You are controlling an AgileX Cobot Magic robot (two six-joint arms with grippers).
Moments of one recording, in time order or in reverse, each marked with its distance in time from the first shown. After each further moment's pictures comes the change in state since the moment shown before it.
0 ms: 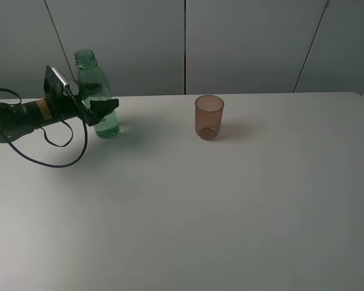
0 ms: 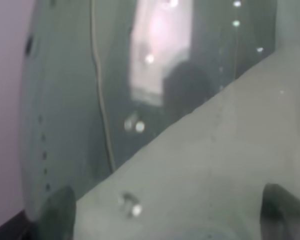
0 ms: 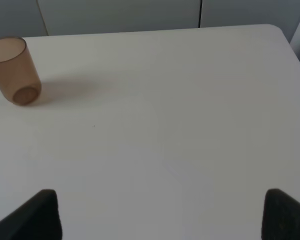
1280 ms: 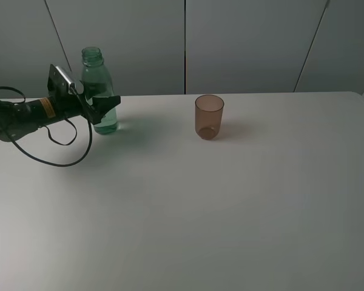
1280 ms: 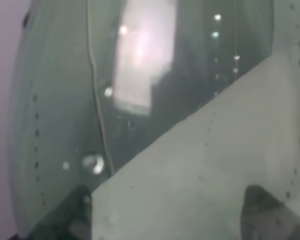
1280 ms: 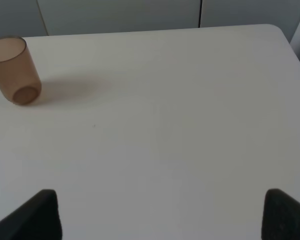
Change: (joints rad) left arm -0.023 -0.010 0.000 -0.020 0.020 0.017; right arm 0.000 0.000 0.000 0.000 0.000 0.000
